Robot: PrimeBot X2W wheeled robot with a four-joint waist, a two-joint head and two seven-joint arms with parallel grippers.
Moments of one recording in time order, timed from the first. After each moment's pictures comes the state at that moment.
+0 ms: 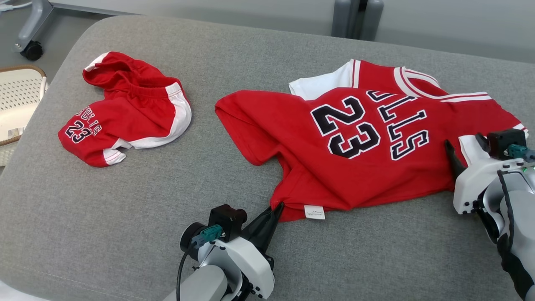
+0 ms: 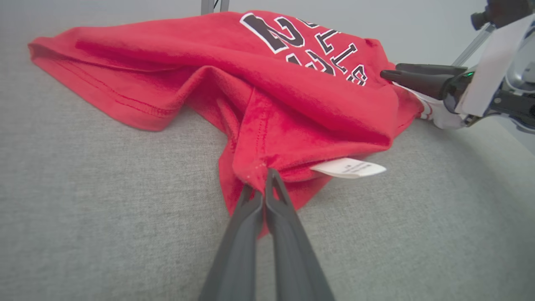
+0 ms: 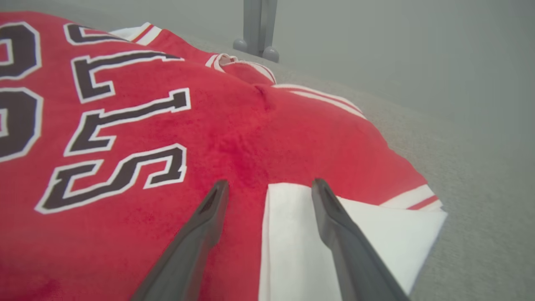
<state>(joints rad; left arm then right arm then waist) -0.43 0.05 -0.81 0.62 -0.65 -0.05 -0.26 -0.75 -0.29 0.32 1.11 0.24 0.13 -0.22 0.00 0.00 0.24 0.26</state>
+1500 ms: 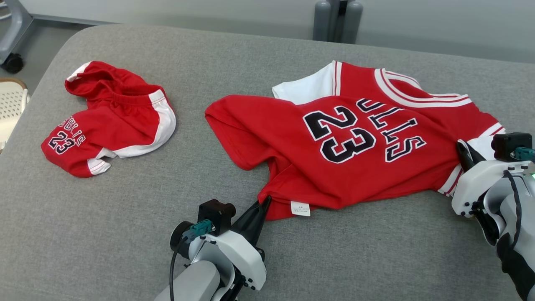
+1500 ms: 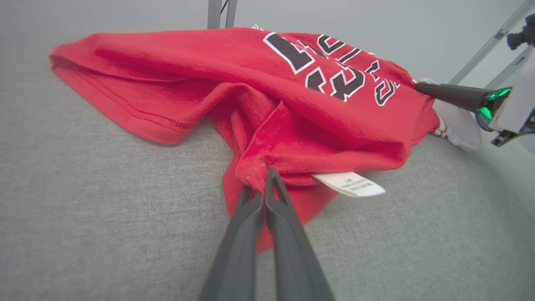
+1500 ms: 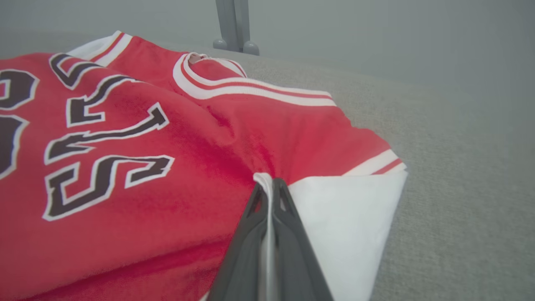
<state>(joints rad) -0.44 0.05 -0.76 0.66 -0.65 -0.04 -0.26 -0.79 -0.31 0.54 1.19 0.54 0.13 -0.25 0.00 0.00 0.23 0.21</state>
